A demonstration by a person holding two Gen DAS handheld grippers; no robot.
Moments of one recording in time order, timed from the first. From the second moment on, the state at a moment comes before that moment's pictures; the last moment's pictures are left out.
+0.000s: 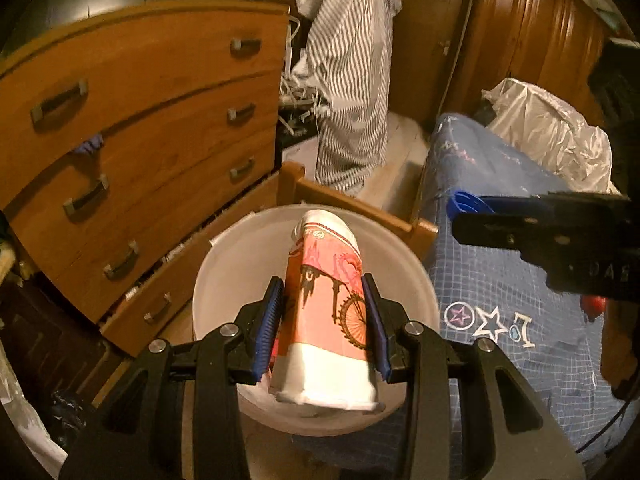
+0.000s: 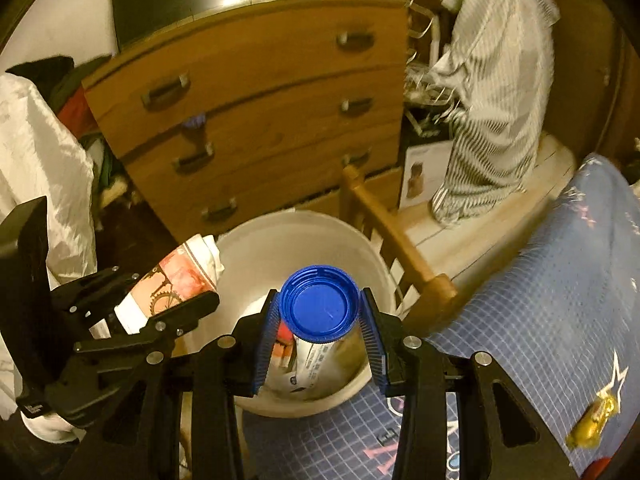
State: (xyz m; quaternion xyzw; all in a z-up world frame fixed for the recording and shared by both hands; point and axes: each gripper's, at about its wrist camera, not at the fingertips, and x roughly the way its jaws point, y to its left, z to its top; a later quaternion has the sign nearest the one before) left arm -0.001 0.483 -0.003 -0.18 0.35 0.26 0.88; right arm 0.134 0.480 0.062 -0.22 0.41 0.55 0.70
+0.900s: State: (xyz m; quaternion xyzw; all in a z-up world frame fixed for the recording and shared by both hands) left arm 0.016 0.534 -0.049 -0.22 0.40 0.23 0.86; right arm 0.162 0.536 0.006 -0.26 0.45 0.53 0.67
